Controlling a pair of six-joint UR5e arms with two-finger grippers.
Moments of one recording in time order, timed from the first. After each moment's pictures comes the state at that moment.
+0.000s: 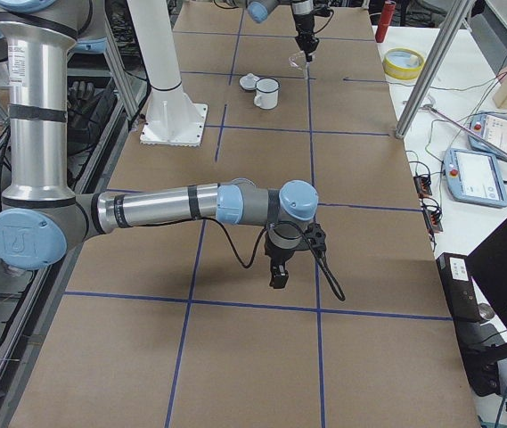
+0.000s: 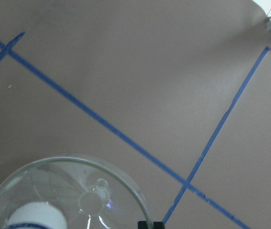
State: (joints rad) left arm -0.83 -2.24 -1.74 -1.73 -1.97 -1.72; right arm 1.45 -1.63 1.79 -1.79 2.31 -0.13
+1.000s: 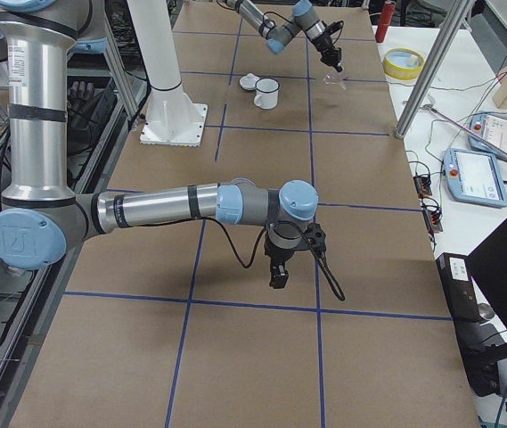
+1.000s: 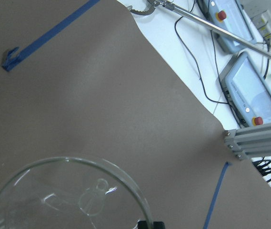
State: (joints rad) left arm -0.84 -2.13 -1.30 -2.65 -1.67 -1.92; right arm 1.45 -1.63 1.79 -1.79 2.31 -0.13
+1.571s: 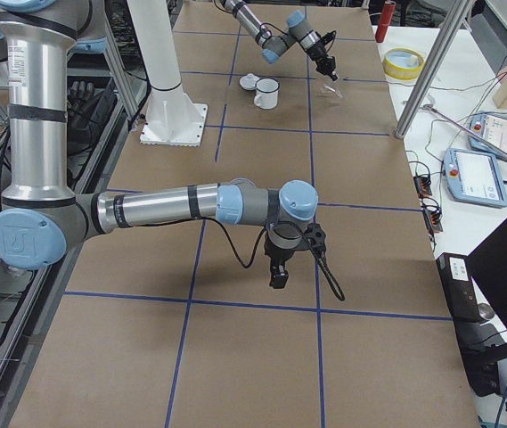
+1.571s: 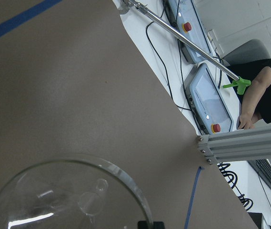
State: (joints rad) left arm -0.77 -2.12 -1.19 -2.85 -1.61 -1.92; right arm 1.45 -1.63 1.79 -1.79 2.31 -0.13
